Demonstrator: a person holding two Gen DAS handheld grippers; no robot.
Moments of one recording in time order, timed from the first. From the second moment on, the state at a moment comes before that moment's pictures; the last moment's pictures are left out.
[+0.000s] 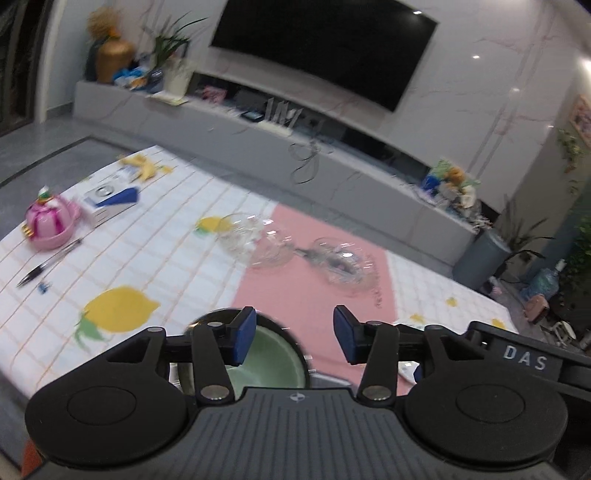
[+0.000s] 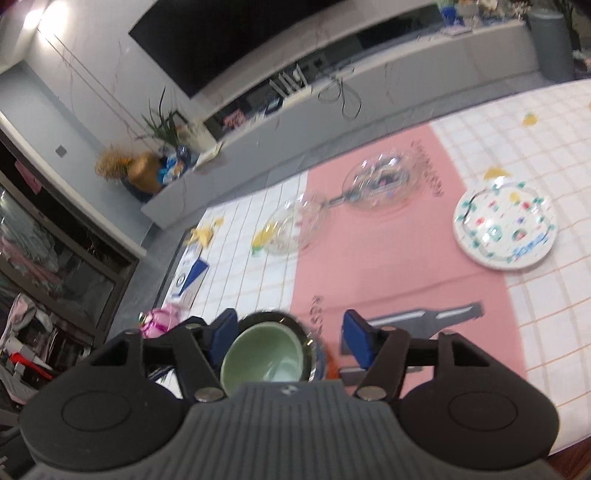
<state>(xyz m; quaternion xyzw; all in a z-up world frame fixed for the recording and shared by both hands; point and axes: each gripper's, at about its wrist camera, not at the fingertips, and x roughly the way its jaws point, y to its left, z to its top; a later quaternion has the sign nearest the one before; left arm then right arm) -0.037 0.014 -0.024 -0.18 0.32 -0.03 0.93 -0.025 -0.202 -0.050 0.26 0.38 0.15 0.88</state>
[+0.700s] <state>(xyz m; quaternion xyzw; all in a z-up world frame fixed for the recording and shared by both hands) 0.001 -0.094 -0.062 -0.17 0.35 -0.09 0.92 -0.026 -0.332 -0.097 0.32 0.35 0.04 0.88</state>
